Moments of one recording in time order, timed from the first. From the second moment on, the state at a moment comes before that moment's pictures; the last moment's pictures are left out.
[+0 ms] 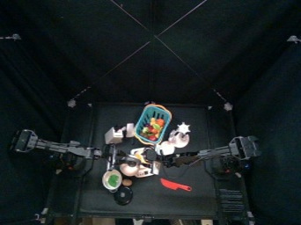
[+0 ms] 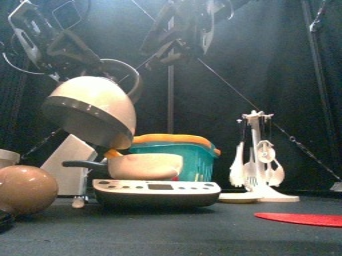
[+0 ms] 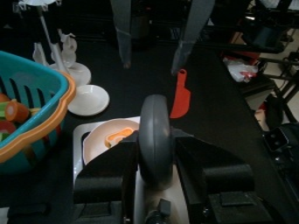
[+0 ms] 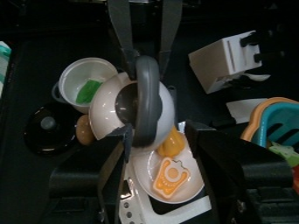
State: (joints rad) left arm -0.07 -0.60 1.10 -0.11 -0.22 0.02; right arm 0.10 -0.07 0.36 -0.75 0.31 0.81
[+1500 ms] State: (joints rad) left arm 0.20 -0.89 1.28 -0.09 0.23 0.02; right arm 0.10 -0.17 0.51 -0.69 0.31 0.82
